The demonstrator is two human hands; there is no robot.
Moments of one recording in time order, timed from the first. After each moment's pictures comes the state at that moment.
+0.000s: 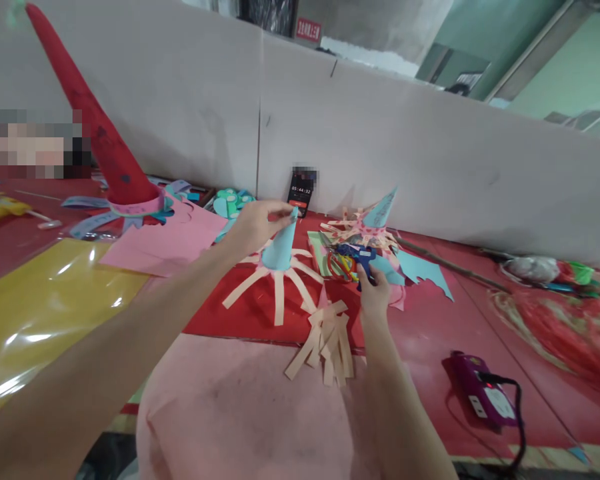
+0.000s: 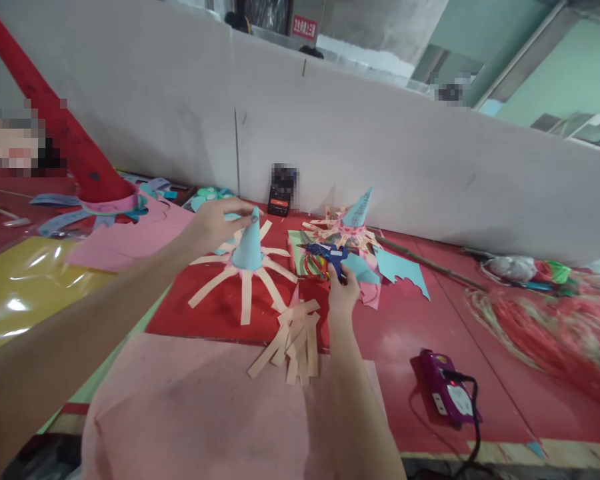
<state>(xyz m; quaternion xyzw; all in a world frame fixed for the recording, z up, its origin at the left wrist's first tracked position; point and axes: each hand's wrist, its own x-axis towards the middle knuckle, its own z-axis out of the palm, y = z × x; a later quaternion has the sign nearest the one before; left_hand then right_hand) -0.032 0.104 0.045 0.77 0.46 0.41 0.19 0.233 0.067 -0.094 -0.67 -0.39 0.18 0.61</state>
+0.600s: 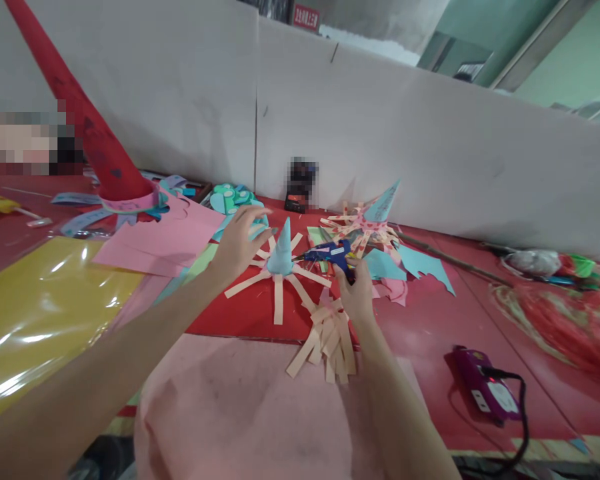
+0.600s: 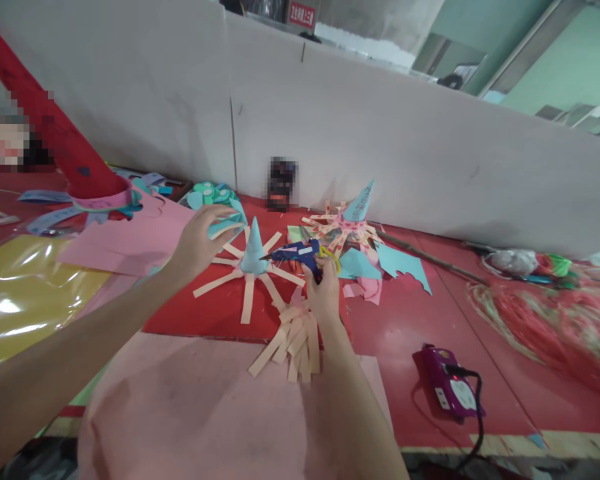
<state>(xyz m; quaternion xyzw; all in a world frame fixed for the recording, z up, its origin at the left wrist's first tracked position) -0.047 0.090 -0.005 0.73 0.48 0.47 0.10 0.201 0.052 -0.082 -0.57 -0.62 0.09 0.53</state>
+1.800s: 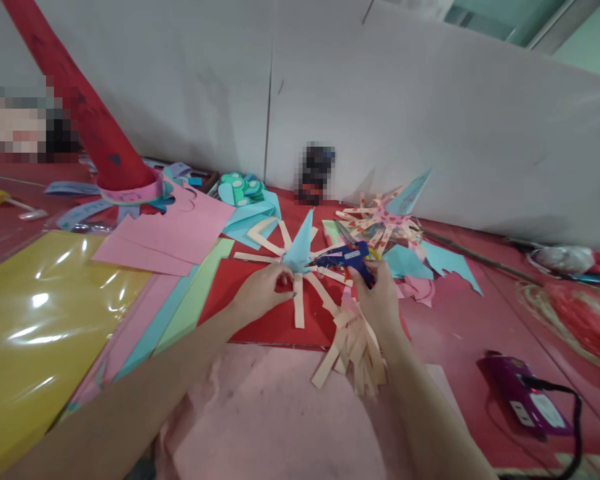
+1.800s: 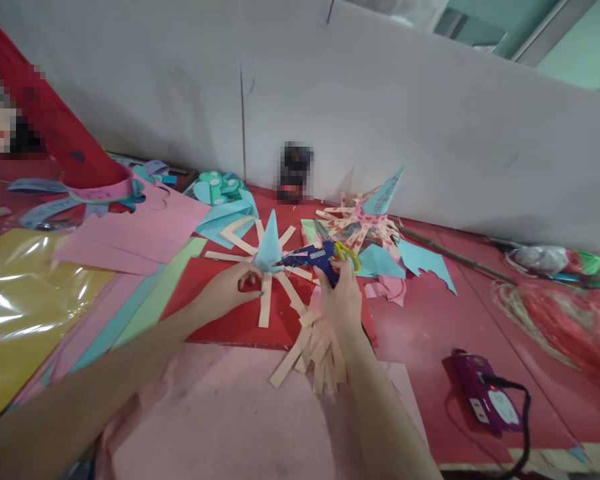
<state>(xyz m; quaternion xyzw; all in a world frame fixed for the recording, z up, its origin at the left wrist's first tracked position) -0.051 0.054 -0.076 0.76 0.51 0.25 0.32 0.186 0.039 -0.079 -0.66 -0.61 0.05 0.44</state>
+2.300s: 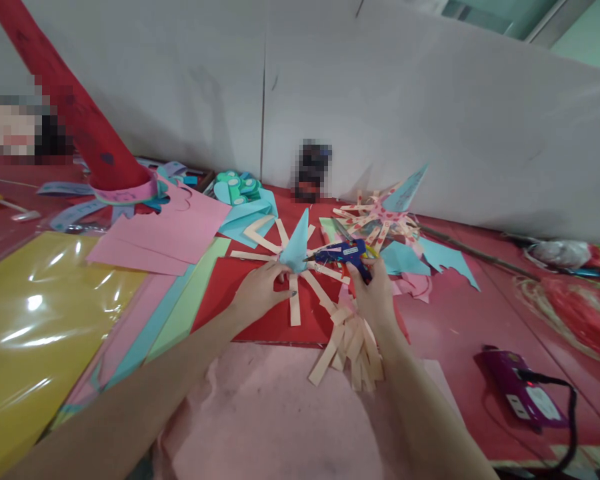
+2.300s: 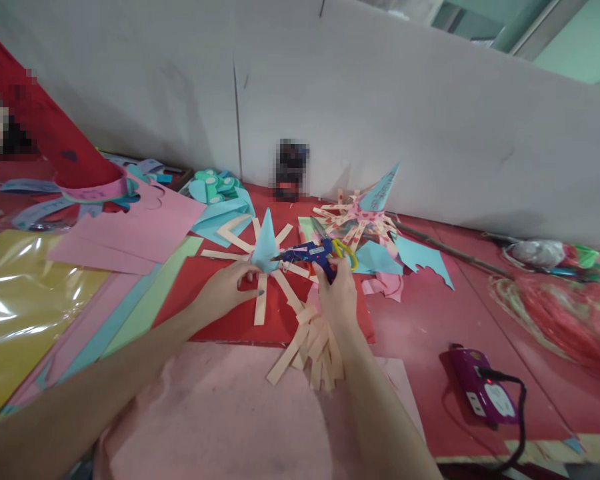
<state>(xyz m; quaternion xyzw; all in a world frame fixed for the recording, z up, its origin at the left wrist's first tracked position) -0.046 0.054 -0.078 0.77 0.52 0.24 0.27 0.188 0.042 -0.083 -0.67 -0.58 0.10 0.45</state>
